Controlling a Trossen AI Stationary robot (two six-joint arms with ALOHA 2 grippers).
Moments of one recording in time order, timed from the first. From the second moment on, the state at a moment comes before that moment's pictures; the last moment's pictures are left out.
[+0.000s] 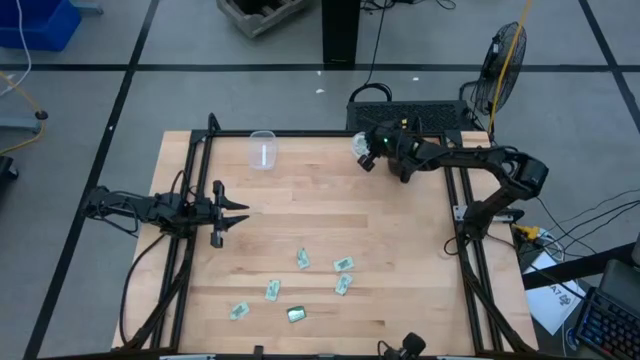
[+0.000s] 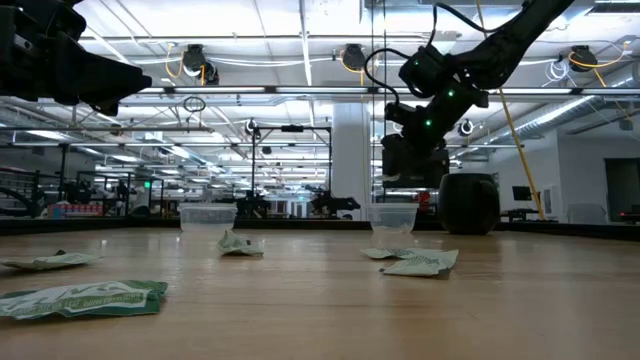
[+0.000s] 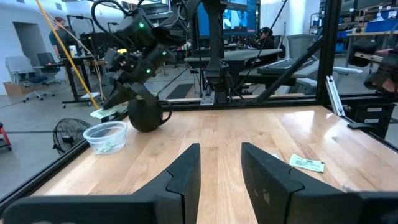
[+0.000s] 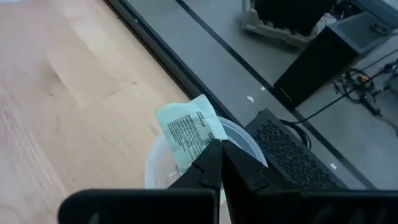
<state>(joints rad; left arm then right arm) -0.21 0.01 0.03 0.00 -0.26 0.07 -0.59 1.54 0.83 0.08 0.28 -0.11</state>
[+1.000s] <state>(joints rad) -0.21 0.01 0.03 0.00 -0.26 0.07 -0.64 1.56 0.83 0.10 0.23 -0.06</state>
